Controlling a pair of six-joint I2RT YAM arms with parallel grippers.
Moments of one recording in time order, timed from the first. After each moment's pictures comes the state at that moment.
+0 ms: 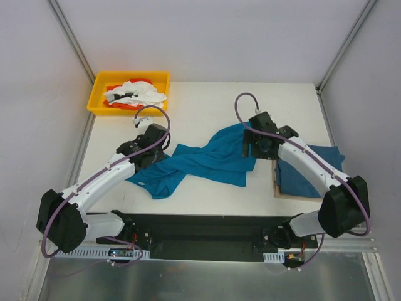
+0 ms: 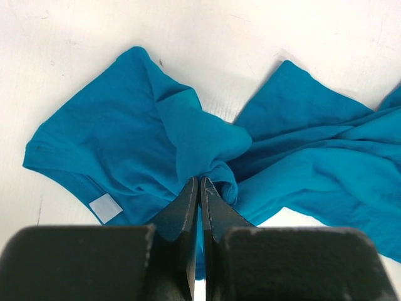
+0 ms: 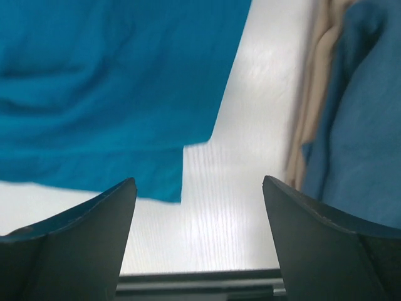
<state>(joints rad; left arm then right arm) -0.57 1.21 0.92 -0.67 -0.45 -0.72 0.47 1.46 1.18 -0.84 0.28 0.47</state>
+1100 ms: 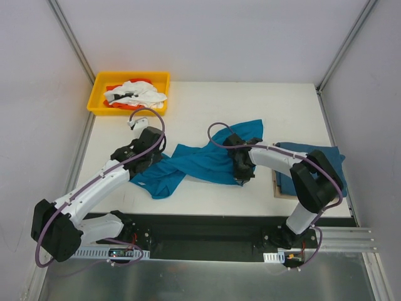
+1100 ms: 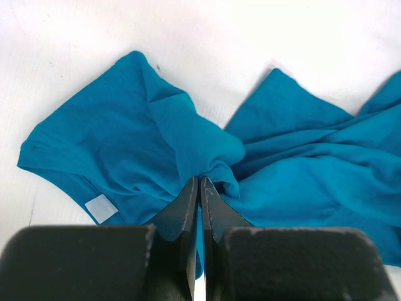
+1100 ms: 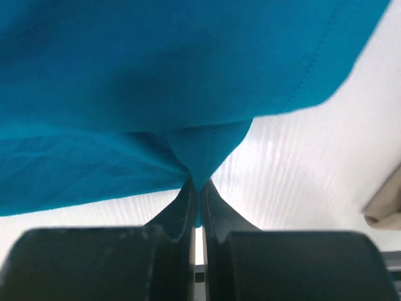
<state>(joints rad) -0.57 1.14 0.86 -0.63 -0.46 -0.74 0.68 1.69 1.02 -0.80 0.14 0.64</state>
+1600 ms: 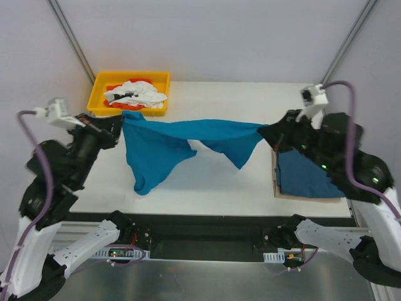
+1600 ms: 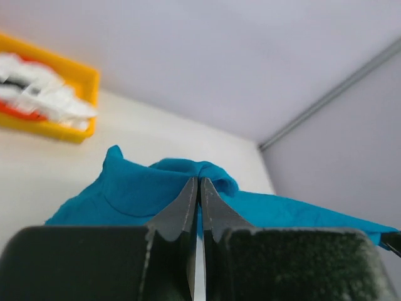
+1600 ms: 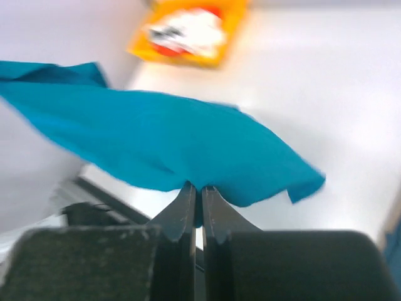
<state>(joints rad) -0.57 0.69 1.31 -0.64 -0.37 -0.60 0.74 0.98 1.53 -0.90 0.16 0.47</state>
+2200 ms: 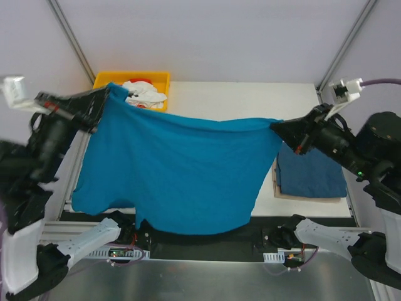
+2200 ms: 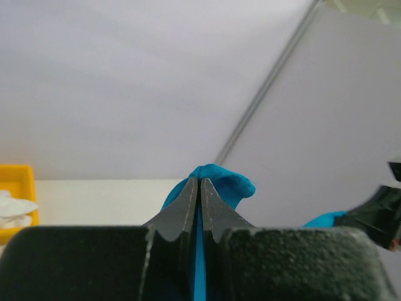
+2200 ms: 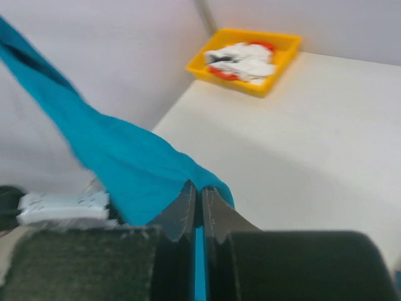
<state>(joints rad) -0.57 0.74 1.71 -0.60 -0.09 -0.46 0.75 0.95 1.88 -1.01 -0.07 0.39</state>
